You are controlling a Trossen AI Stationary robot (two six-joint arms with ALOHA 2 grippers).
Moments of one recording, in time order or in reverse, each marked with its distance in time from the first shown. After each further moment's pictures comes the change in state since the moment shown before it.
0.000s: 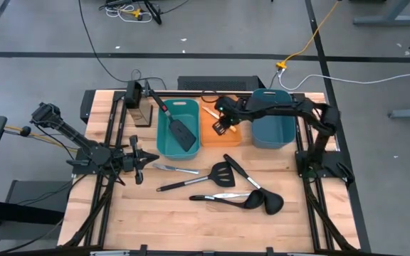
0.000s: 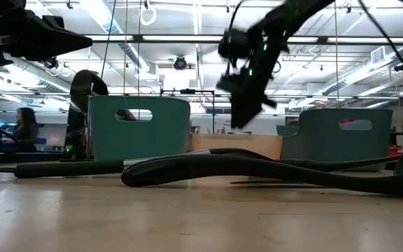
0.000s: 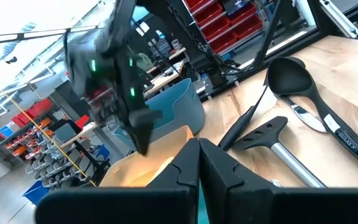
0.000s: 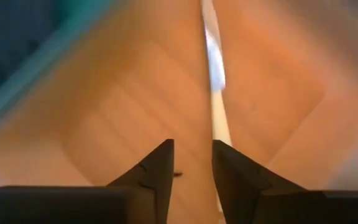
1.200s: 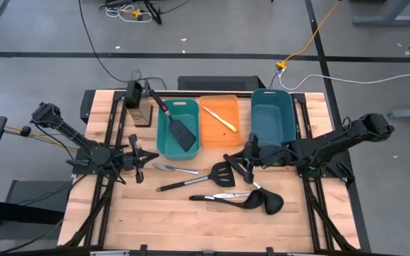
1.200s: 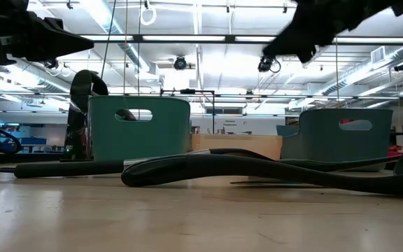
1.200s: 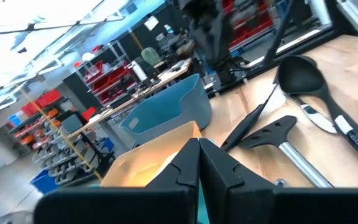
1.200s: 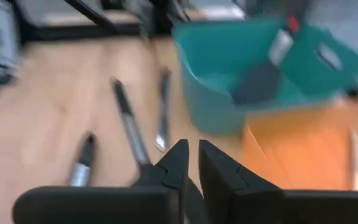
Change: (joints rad) left arm 0.000 0.000 0.000 0.001 -0.055 -0.032; right arm 0.593 -0.604 -0.633 0.655 0.186 -0.214
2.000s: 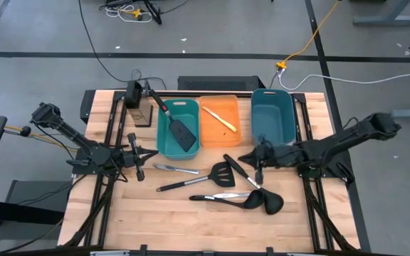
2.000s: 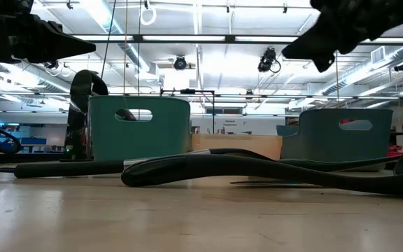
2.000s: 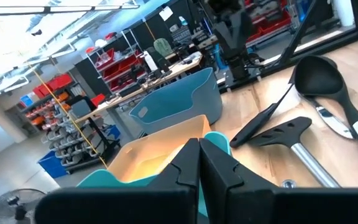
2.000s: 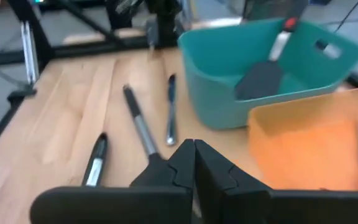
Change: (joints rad) left arm 0.000 0.000 0.000 0.000 -0.058 -0.060; right arm 0.051 -0.123 -0.162 0.098 0.019 0.065
